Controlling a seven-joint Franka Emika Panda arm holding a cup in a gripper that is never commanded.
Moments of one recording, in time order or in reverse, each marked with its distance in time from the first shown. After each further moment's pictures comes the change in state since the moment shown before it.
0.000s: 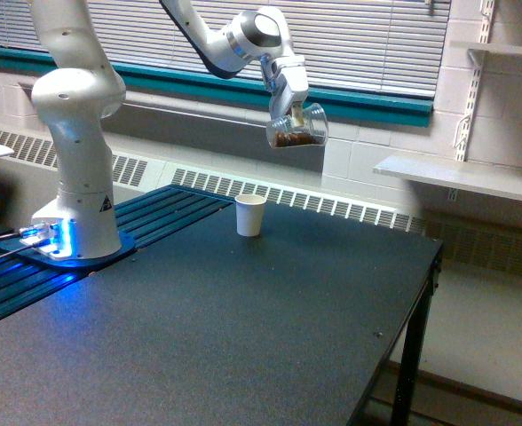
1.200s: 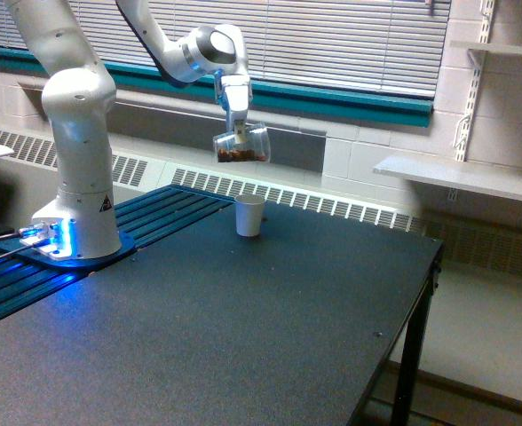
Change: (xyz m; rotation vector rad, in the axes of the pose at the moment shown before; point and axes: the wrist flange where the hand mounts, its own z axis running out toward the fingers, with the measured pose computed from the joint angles) arm -0.123 0.031 0.000 -0.047 -0.093 0.107
